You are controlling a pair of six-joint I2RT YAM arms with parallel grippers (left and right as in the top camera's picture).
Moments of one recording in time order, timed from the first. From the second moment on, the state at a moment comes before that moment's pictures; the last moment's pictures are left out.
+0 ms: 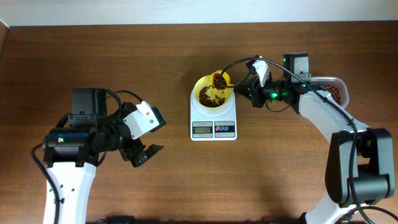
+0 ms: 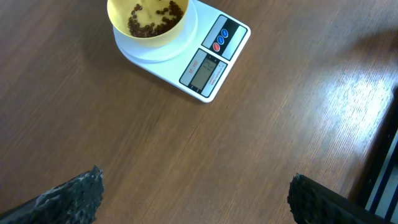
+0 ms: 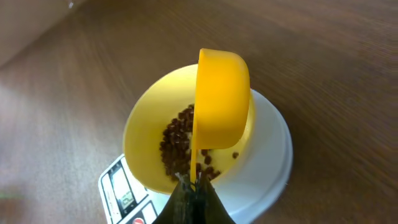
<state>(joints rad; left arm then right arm) 0.01 1.15 1.19 -1.19 0.53 0.97 0.10 1.86 1.17 -0.21 -0.90 -0.35</state>
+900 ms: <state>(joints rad) 0.01 1.15 1.19 -1.19 0.53 0.97 0.16 1.79 1.17 -0.26 -0.72 -0.44</state>
